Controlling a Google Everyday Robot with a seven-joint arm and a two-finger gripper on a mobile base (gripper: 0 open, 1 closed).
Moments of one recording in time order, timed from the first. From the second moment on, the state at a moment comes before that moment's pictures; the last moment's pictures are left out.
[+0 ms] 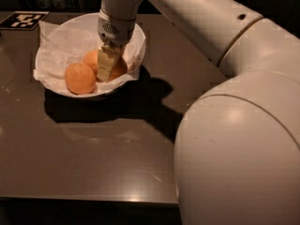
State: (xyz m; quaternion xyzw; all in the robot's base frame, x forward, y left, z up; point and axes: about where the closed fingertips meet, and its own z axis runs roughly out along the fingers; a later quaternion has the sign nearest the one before) arm 0.601 0.111 0.885 -0.61 0.78 0.13 0.06
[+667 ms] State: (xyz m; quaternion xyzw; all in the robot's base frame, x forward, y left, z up) arm 0.581 0.078 0.949 -0.63 0.75 0.18 0.11
